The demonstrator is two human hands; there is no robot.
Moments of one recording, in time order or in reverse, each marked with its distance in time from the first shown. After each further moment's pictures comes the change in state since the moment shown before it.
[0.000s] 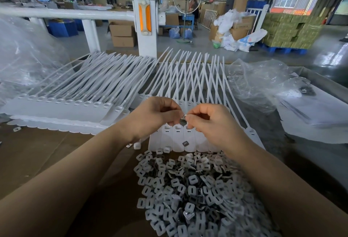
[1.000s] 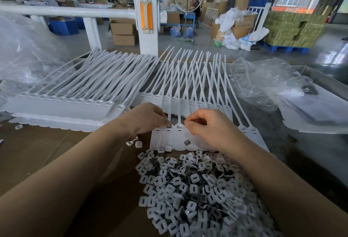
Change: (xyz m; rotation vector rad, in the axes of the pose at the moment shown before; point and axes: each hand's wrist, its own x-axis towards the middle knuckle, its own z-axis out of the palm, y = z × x) left_hand 0.003 -0.006 -0.007 0.427 0.085 -0.399; right_hand 0.001 0.006 0.003 -0.189 -0.120 0.048
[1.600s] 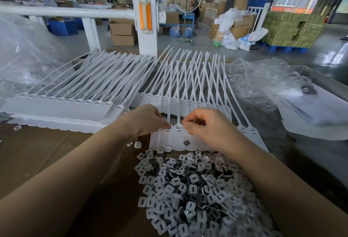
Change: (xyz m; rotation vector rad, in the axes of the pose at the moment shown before) left_hand 0.003 0.002 0.004 0.156 0.000 -0.062; right_hand -0.002 0.000 -0.001 -0.007 -0.011 -0.032
